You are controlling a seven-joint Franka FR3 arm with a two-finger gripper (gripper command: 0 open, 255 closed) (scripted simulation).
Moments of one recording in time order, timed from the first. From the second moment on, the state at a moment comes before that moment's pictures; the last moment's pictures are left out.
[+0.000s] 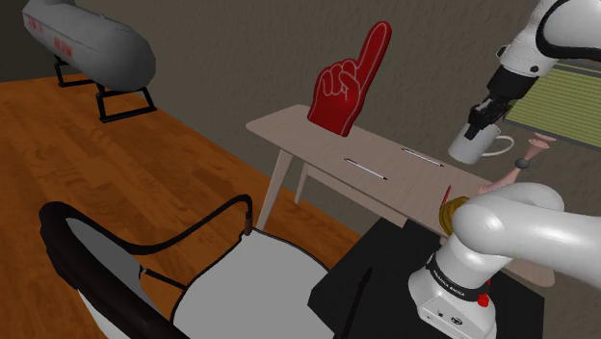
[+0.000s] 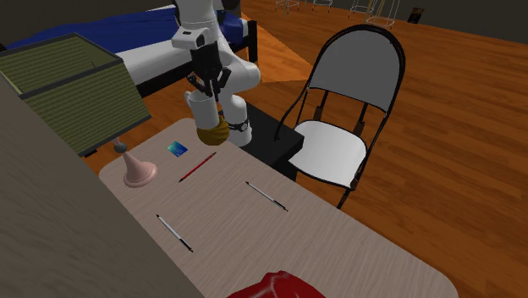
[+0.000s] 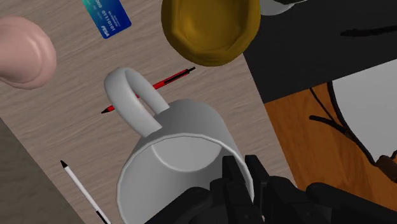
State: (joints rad) arm -0.38 -1.25 -0.28 -2.61 -0.28 1.49 -0.19
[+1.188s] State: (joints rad) arm -0.50 -1.70 -0.28 -2.74 -0.32 1.16 -0.29
